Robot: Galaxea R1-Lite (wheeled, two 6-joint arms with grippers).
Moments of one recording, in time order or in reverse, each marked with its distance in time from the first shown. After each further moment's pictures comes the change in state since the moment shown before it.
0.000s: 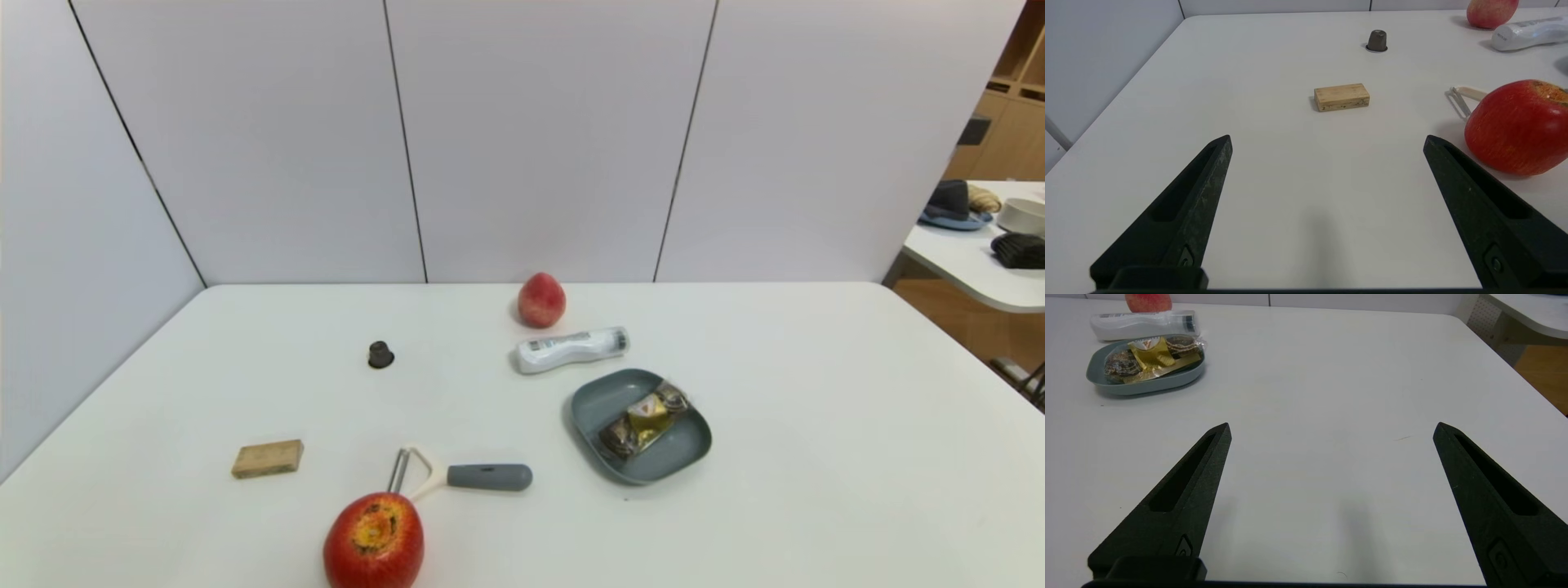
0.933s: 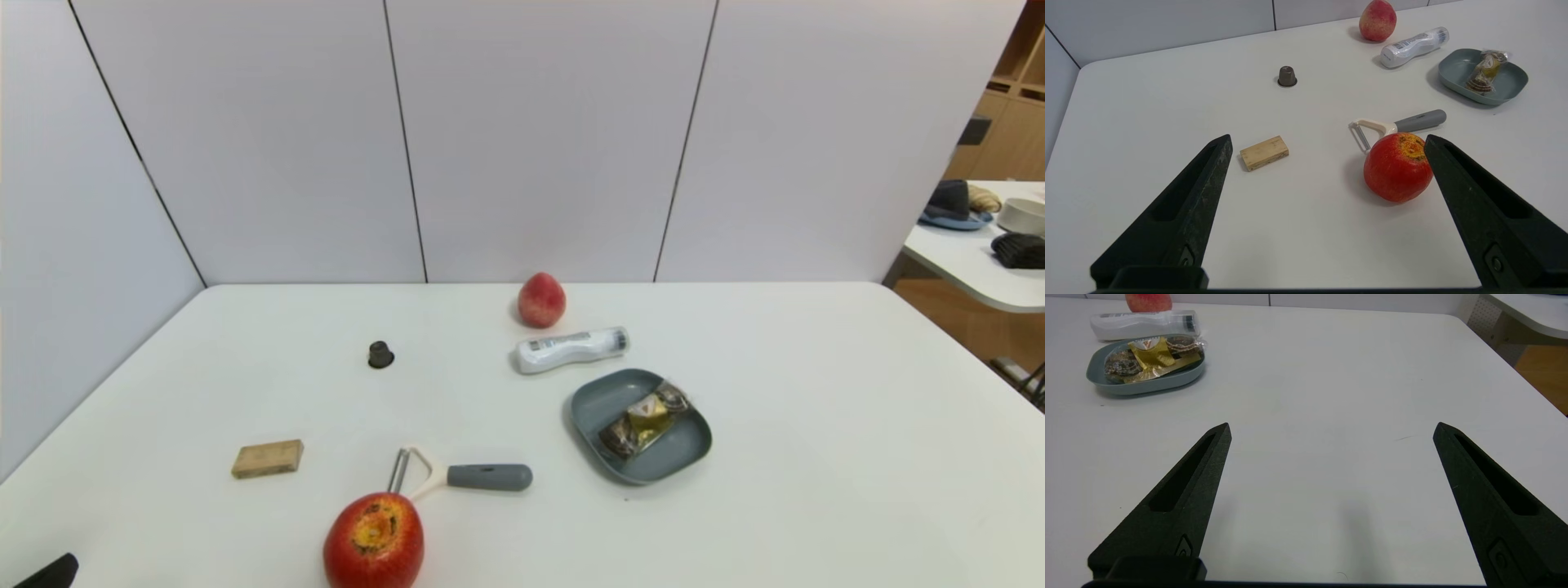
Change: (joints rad) left arm -0.074 0.427 -0.479 0.165 -0.232 0.033; right arm 0.000 0.000 0.000 0.000 0.000 0.000
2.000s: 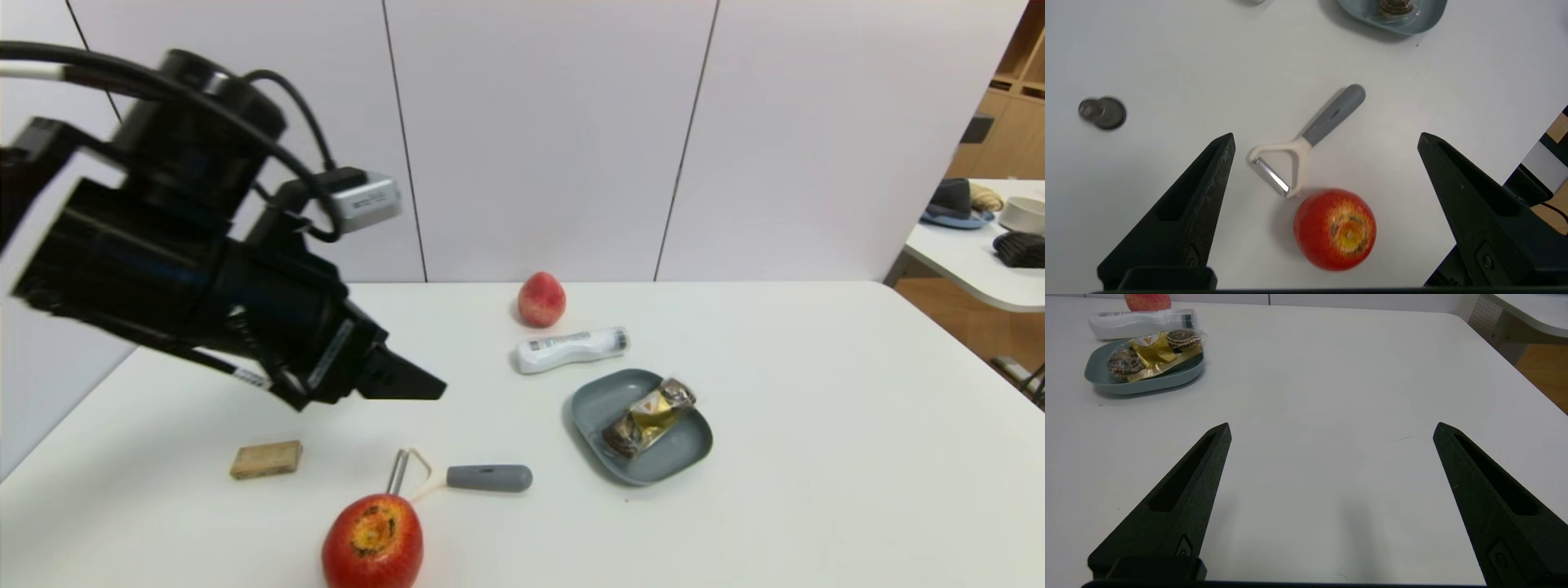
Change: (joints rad) left arm -0.418 1.090 -0.887 0.452 -0.039 0.129; right arm 0.000 0.000 0.000 0.000 0.000 0.000
